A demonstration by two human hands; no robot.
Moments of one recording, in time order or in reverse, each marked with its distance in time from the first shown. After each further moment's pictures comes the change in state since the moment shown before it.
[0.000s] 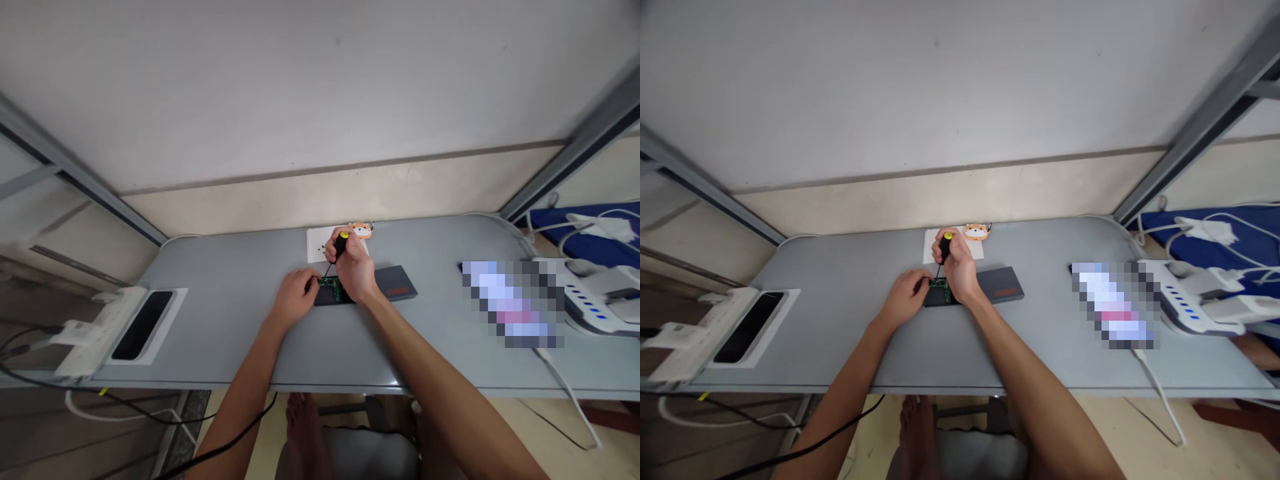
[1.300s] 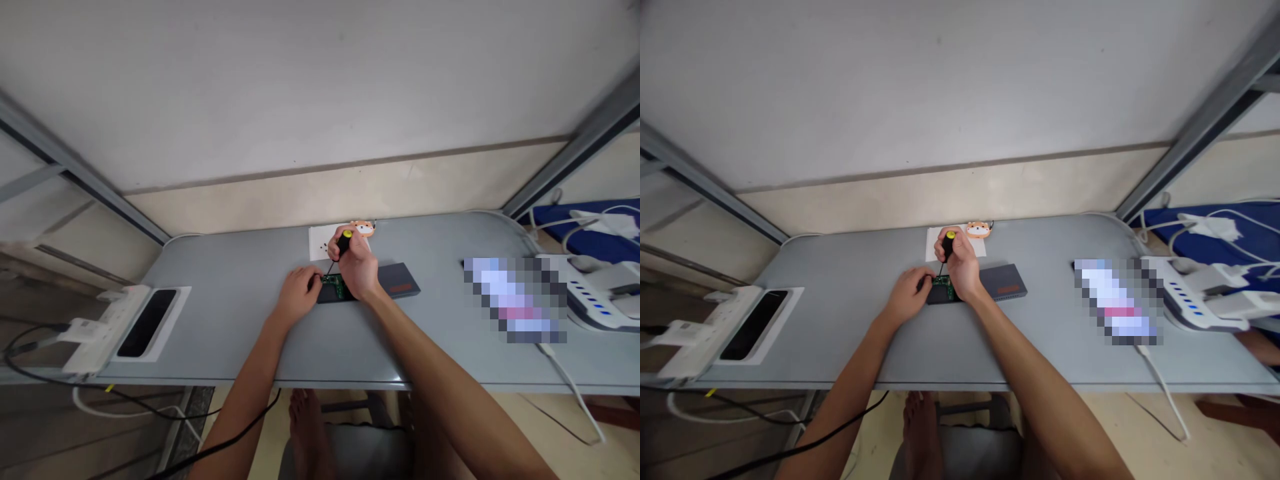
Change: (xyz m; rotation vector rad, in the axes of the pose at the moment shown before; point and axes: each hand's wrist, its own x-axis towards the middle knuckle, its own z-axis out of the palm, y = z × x) left_hand -0.001 0.002 0.001 0.011 0.005 -0.014; right_hand -0.004 -0.003 0.001 -0.007 -0.024 0.002
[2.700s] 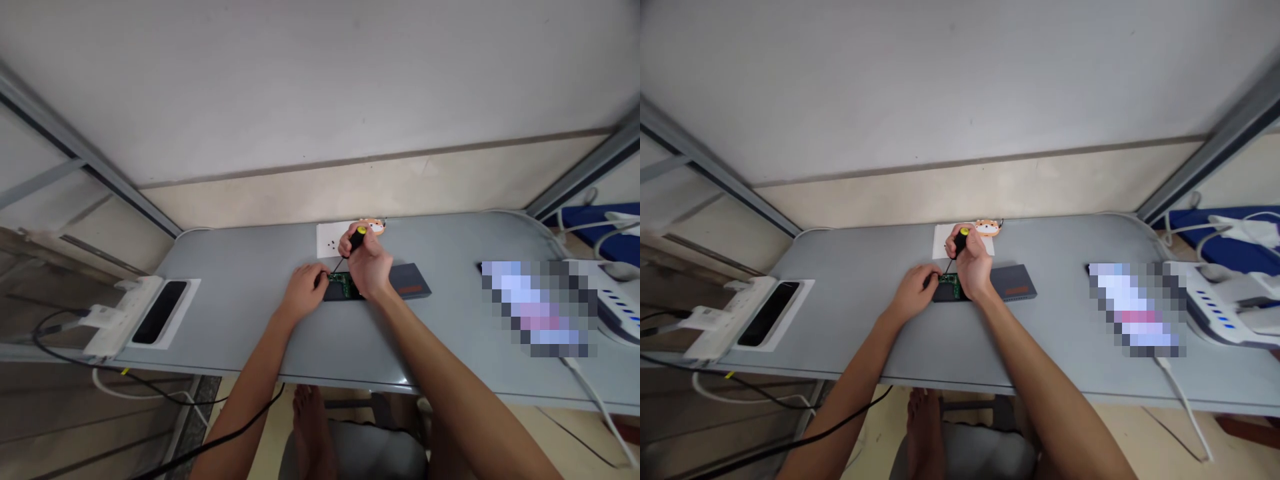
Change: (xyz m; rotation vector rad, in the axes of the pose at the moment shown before) left_hand -0.001 0.001 0.001 0.009 -0.010 -0.016; right_hand 0.000 0.000 -0.003 0.004 0.091 -0.018
